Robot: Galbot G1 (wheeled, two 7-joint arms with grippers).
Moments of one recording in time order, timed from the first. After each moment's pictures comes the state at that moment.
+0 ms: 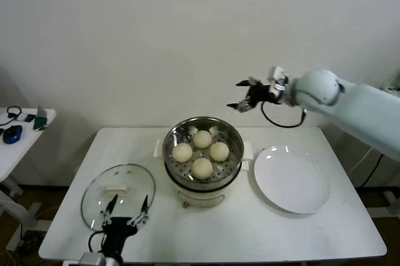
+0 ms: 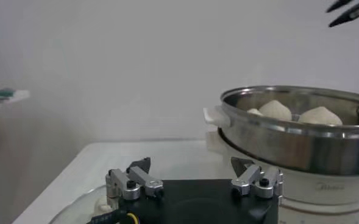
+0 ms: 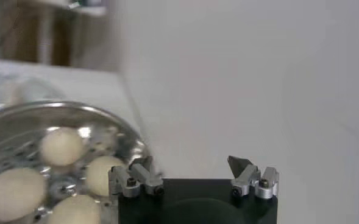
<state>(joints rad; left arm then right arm) 1.78 -1.48 -0.55 -2.19 -0.07 0.14 0.00 0.24 0.56 -0.85 1.55 0.89 -0.31 -0.32</state>
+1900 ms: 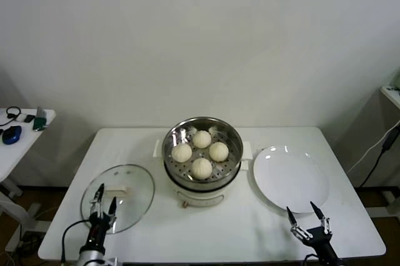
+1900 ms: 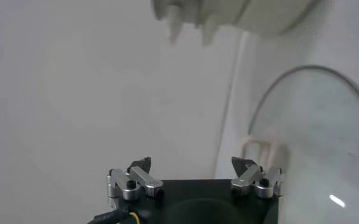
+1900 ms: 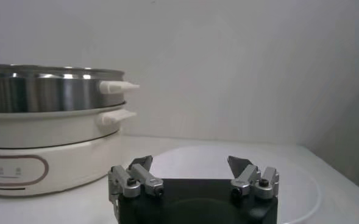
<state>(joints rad) 1.57 -1.31 -0.59 -1.68 1.15 0.01 -0.36 -1.69 1.08 0.56 1.67 0.46 0.45 -0.16</state>
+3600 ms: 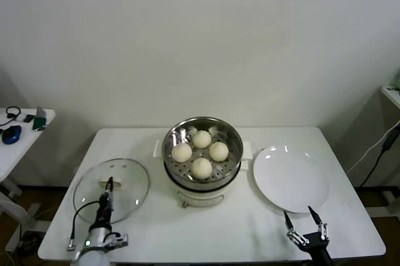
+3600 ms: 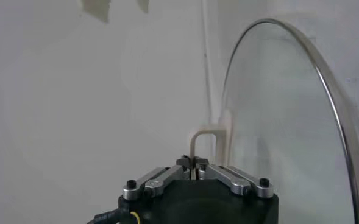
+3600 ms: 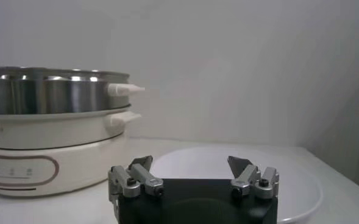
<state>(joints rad) 1.36 -1.29 -0.54 -1.49 1.34 0.17 -0.33 -1.72 1.14 0.57 1.70 0.40 0.45 -0.14</state>
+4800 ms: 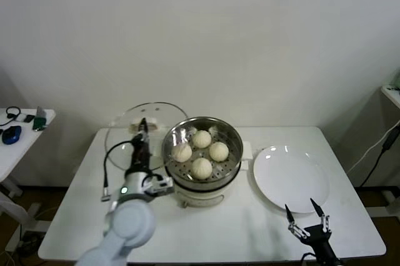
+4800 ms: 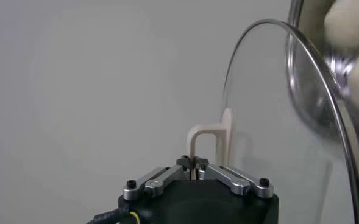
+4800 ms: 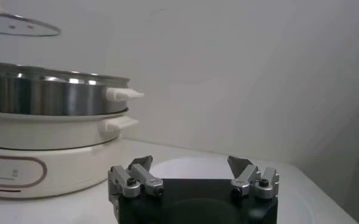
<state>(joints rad) 1.05 -1.17 -0.03 -2.05 1.34 0.73 0.22 -1.71 1.16 0.62 1.76 0.29 0.39 -0.12</state>
